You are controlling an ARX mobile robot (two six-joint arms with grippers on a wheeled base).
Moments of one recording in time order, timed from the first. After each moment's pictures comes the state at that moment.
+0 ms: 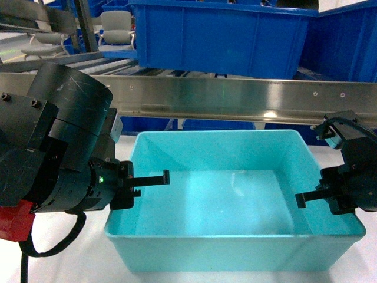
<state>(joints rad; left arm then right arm) -0.34 1.93 0.86 0.26 -0.18 -0.34 0.14 1.96 0.86 0.33 -0.01 -0.07</state>
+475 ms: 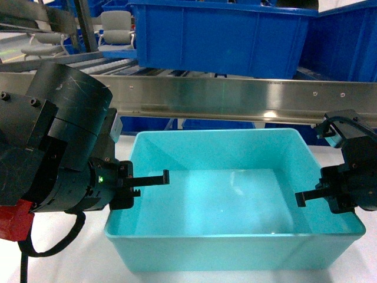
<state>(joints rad) -0.34 1.92 0.86 0.25 -0.18 -0.33 0.14 1.96 0.86 0.35 -0.01 -0.07</state>
